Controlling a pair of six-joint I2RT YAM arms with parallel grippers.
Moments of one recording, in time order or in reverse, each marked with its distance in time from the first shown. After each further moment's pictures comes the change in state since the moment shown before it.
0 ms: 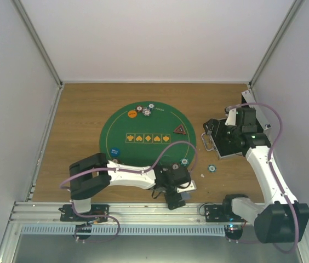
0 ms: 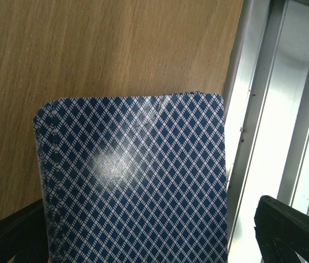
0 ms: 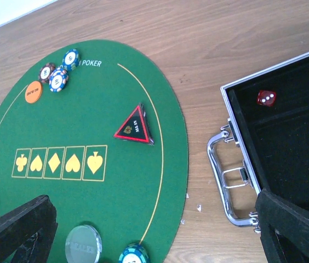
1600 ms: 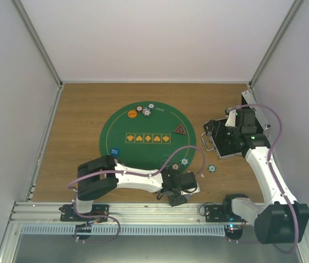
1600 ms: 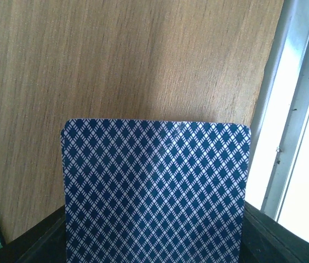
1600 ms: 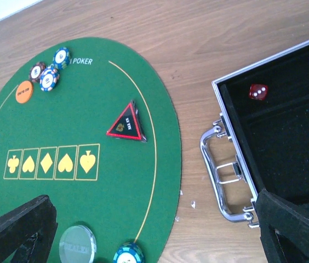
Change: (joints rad) left arm -0.051 0.082 0.100 -0.076 -0.173 0.015; right arm 0.000 -0.005 -0.018 0.009 0.021 0.010
